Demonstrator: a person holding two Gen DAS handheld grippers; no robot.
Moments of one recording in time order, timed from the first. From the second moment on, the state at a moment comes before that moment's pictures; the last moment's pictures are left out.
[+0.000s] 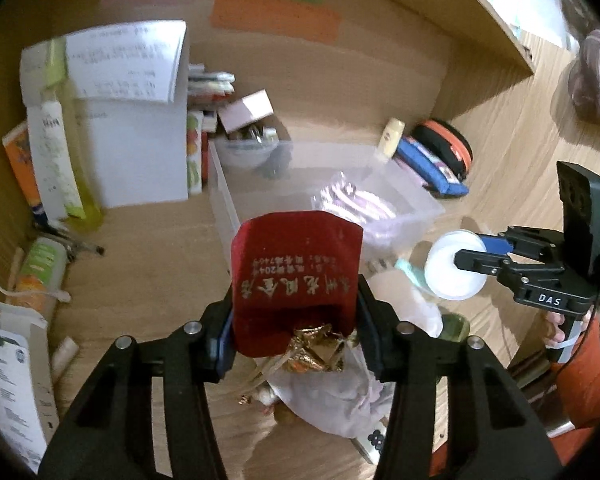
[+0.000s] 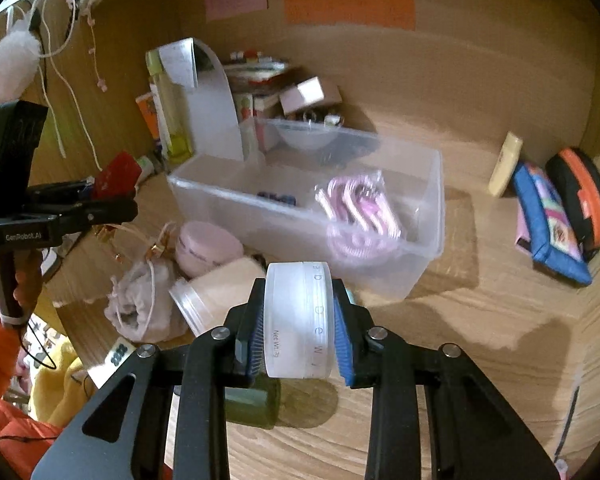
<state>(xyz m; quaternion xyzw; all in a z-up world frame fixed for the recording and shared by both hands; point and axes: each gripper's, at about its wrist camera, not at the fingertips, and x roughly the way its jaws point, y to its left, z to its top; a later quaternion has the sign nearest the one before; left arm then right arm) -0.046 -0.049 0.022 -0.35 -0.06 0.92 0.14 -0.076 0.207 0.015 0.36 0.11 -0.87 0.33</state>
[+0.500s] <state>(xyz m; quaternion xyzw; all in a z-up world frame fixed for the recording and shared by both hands) -0.070 -0.054 0.079 -0.28 -0.08 0.95 0.13 -0.091 0.207 0.067 0.29 0.08 -0.89 0.33</state>
